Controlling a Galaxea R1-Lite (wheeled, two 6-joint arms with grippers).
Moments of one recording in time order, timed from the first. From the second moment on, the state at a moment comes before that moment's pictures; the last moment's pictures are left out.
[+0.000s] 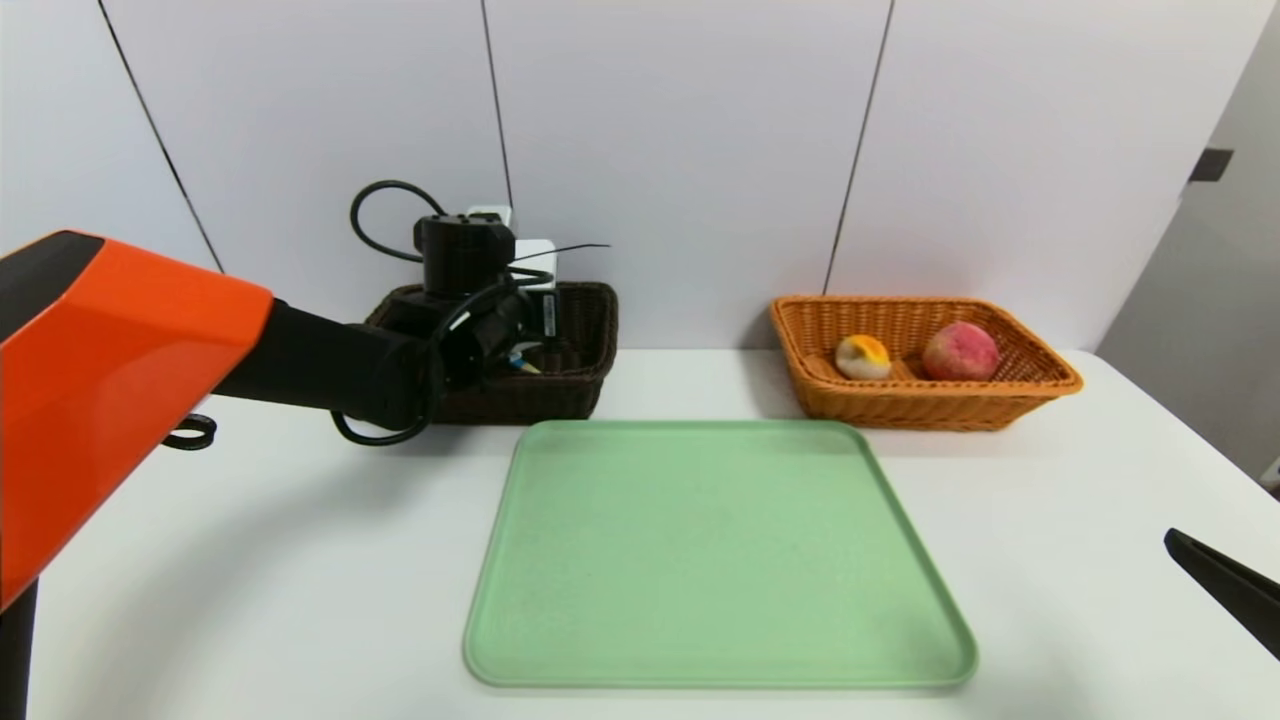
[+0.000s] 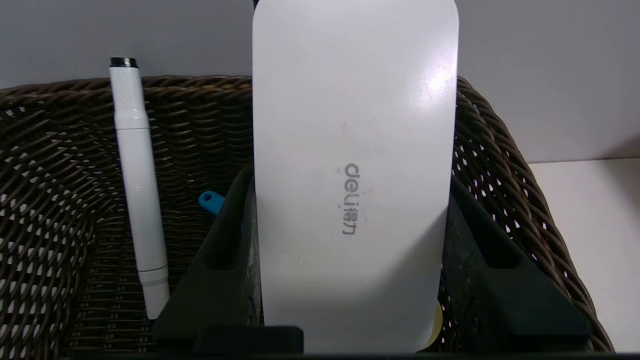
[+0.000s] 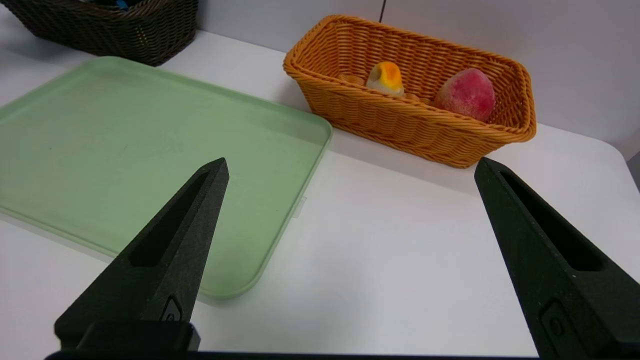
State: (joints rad) left arm -0.41 2.11 -1.39 -0.55 0.28 -0.12; right arm -0.01 0.75 -0.28 -0.40 0.30 -0.16
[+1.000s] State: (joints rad) left arm -0.39 2.04 -1.39 -0.54 0.29 -0.10; right arm -0.01 0.76 -0.30 -0.40 0.30 -0.16
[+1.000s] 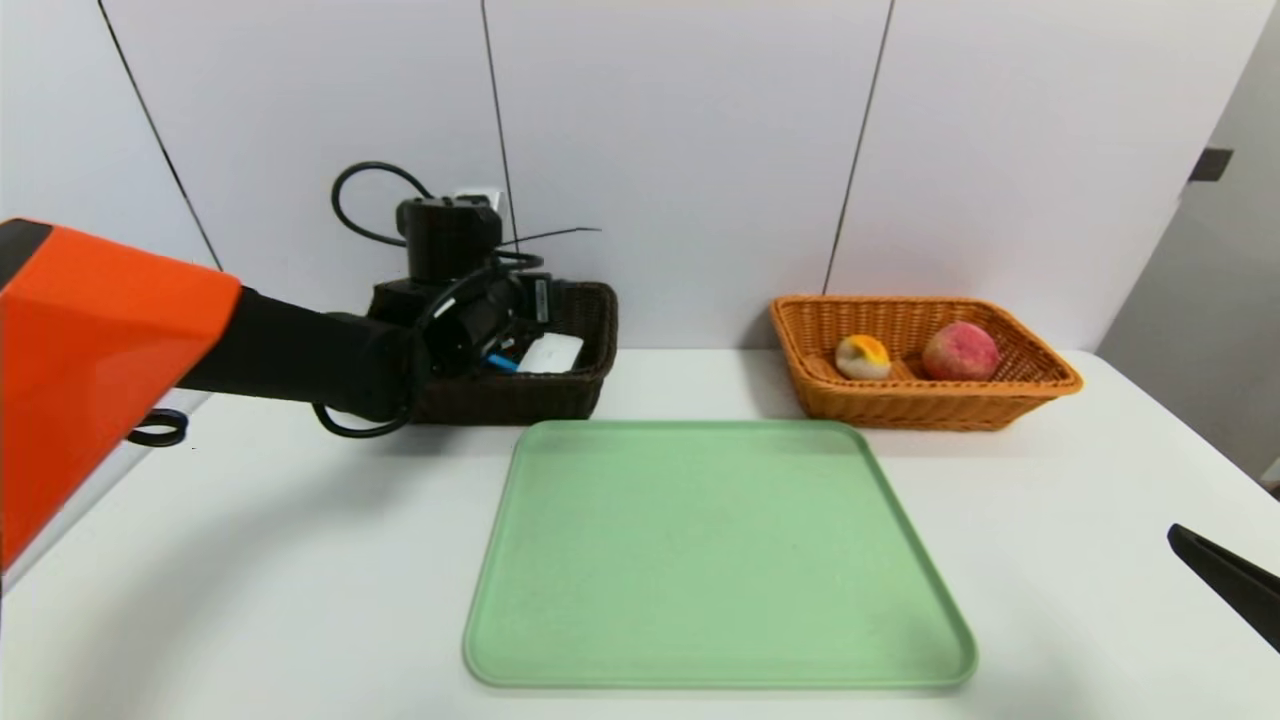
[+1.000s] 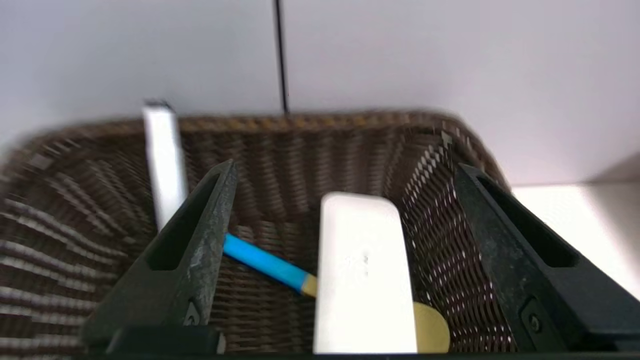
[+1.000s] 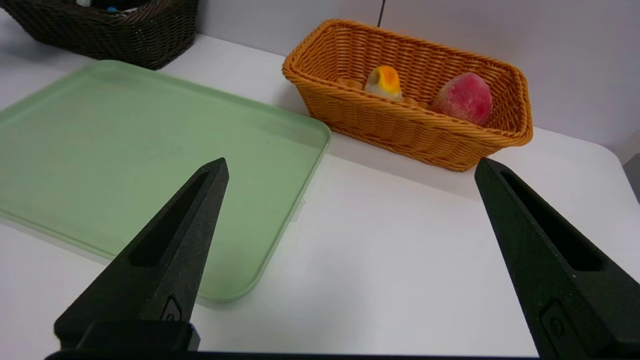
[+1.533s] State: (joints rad) left arm -0.07 1.46 -0.97 -0.48 0.32 0.09; right arm -0.02 0.75 -0.47 -0.25 0.23 -0.14
